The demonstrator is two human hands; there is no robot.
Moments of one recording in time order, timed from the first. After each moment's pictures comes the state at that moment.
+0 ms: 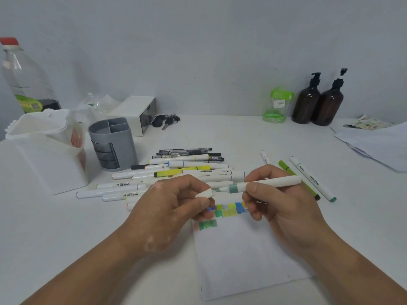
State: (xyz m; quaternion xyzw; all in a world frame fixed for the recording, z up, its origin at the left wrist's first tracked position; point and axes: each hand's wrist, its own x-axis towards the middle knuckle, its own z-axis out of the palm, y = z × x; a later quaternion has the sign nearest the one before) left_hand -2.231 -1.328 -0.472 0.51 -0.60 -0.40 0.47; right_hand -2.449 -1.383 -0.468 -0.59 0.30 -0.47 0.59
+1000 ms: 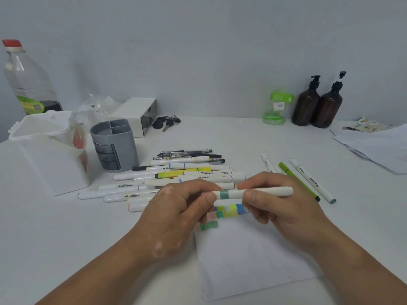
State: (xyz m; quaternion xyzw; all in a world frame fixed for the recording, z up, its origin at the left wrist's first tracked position) left_hand -2.238 -1.324 -0.470 0.54 -0.68 -0.26 0.43; right_hand -2.457 -1.387 -0.463 -0.65 0.31 -0.42 0.55
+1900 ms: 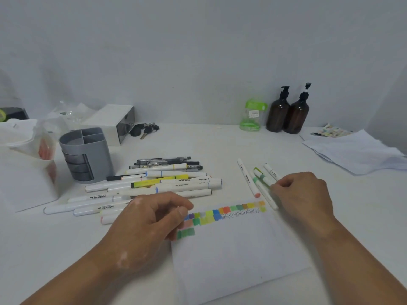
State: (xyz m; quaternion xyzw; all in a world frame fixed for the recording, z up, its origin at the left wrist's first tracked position) left_hand -2.233 -1.325 -0.476 0.54 -0.63 -0.33 0.44; right_hand -2.530 -1.443 -0.473 -0.59 0.74 -0.30 0.10
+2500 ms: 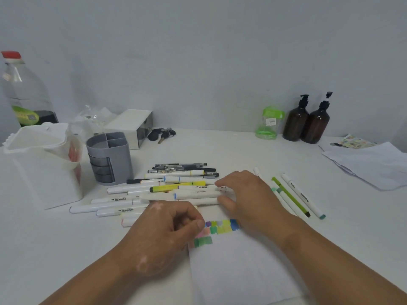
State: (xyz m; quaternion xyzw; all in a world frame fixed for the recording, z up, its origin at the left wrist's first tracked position) left_hand -2.226 -1.324 -0.471 0.57 -0.66 -0.30 0.39; right_hand -2.420 -1.443 -0.468 -0.86 0.47 -0.18 0.03
